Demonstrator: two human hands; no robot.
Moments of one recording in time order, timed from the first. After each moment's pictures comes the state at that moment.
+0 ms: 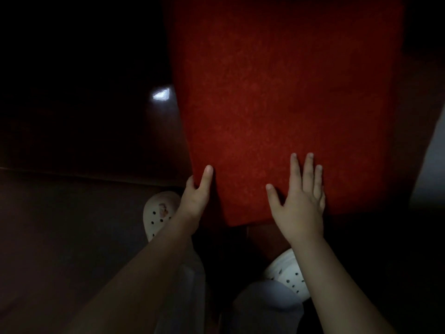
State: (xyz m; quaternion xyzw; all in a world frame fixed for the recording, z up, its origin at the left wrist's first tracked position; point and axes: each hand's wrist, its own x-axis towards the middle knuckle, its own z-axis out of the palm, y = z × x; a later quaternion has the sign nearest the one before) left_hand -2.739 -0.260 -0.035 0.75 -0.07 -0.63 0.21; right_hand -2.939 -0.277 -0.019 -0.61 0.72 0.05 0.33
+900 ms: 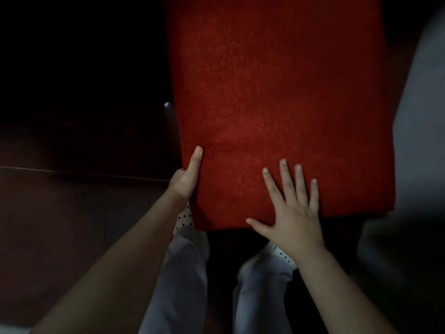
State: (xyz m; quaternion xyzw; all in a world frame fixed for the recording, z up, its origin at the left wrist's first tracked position) left_hand -2.698 -0.294 0.080 0.75 -0.11 -0.63 0.16; right_hand -2.938 -0.260 0.105 -0.77 0.58 0.12 0.25
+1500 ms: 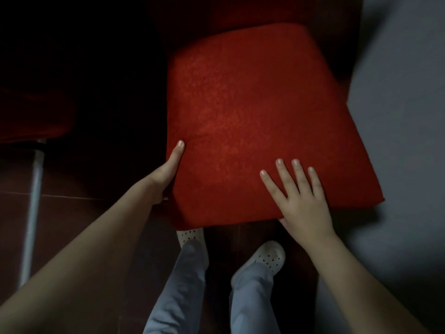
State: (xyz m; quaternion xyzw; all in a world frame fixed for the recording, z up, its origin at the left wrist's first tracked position) left_hand -2.665 -0.378 0.296 0.73 -0.18 -0.65 0.11; right_hand -2.973 -0.340 0.299 -0.87 0.49 0.07 0.01
